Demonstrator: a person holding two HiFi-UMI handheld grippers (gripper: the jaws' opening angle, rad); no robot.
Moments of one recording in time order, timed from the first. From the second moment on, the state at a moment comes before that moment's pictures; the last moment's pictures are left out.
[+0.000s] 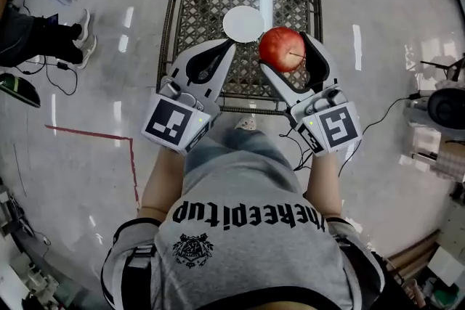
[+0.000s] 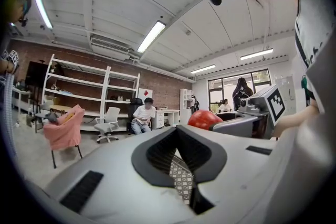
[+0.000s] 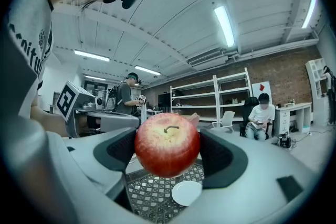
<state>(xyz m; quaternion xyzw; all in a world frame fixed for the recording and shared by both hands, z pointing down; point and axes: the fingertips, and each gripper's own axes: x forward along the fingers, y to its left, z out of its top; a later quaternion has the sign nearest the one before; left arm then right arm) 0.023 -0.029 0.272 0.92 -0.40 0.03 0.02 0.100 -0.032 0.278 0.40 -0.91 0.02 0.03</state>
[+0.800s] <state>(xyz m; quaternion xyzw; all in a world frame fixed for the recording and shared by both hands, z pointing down) 0.027 -0.047 0.269 0.92 -0.38 0.04 0.02 0.105 -0.051 0.280 0.42 -0.91 0.03 0.02</state>
